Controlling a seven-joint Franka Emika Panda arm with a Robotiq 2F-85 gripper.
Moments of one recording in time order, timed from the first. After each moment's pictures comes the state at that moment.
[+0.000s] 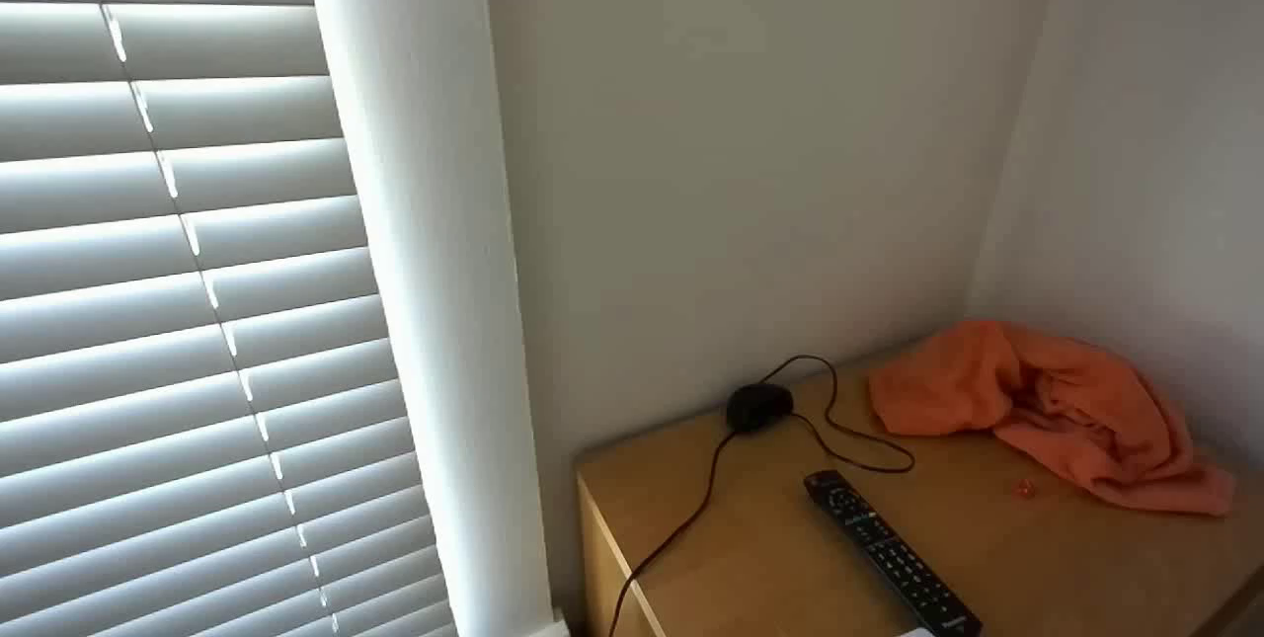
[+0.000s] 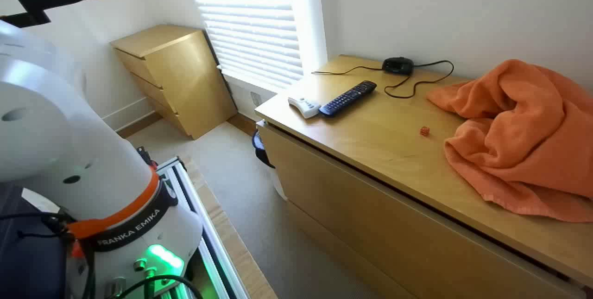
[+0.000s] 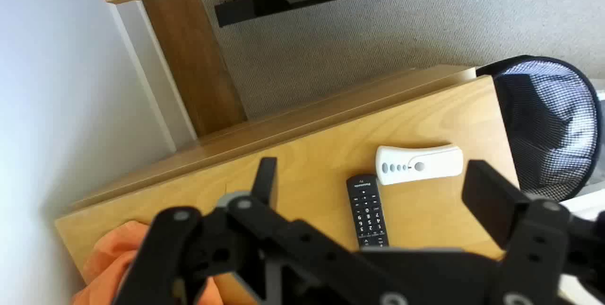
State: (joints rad) arm 0.00 -0.59 0.18 -2.27 0.04 1.55 0.34
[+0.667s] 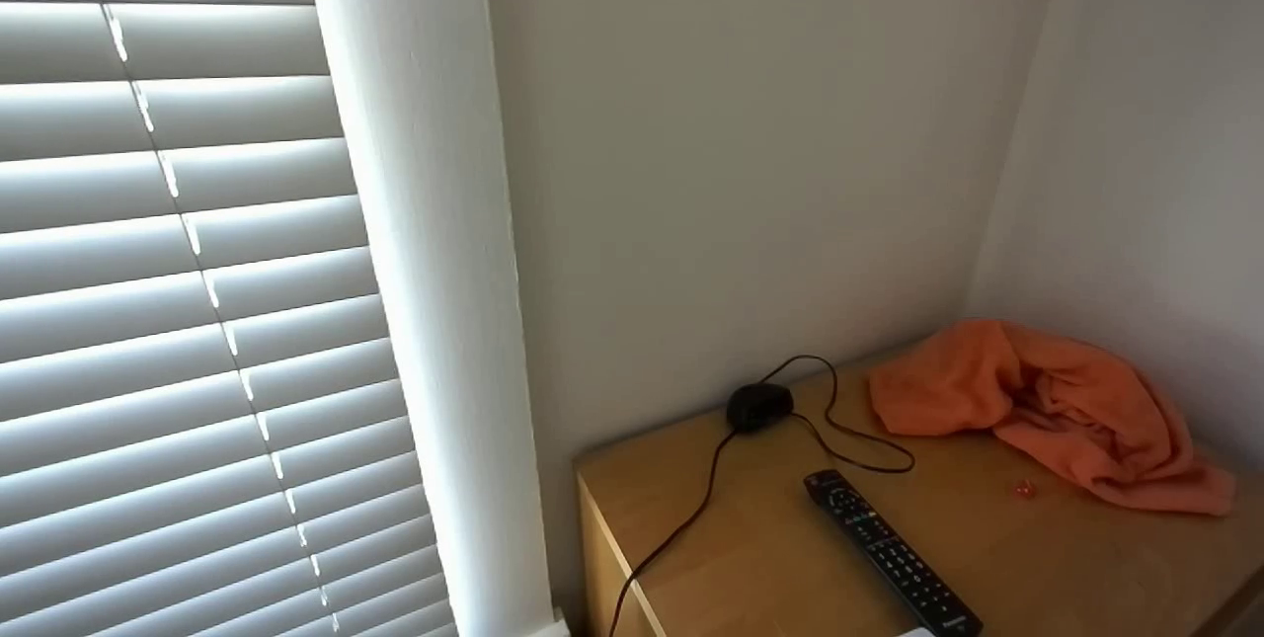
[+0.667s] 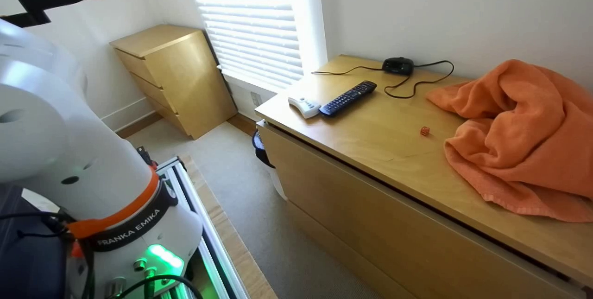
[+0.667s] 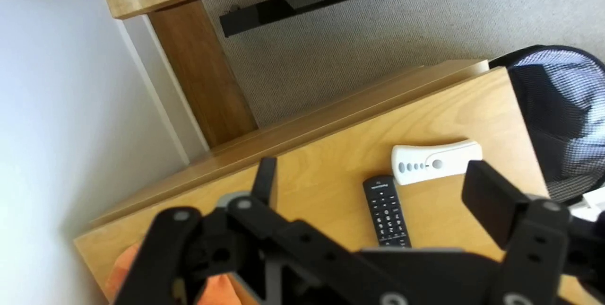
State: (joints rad) arm -0.03 -0.57 0.17 -2.28 0.03 1.56 0.39
